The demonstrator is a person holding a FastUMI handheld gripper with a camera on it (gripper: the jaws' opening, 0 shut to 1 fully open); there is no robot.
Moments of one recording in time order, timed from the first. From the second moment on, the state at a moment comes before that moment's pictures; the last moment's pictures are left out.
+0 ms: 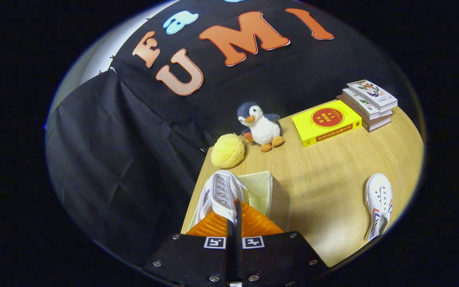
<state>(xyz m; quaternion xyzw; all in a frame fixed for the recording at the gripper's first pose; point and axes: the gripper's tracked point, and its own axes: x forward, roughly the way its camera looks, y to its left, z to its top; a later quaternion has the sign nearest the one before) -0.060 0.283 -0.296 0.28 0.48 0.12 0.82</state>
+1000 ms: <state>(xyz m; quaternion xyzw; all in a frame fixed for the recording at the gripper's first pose) -0.091 0.373 -0.396 0.28 0.61 -0.02 0.74</state>
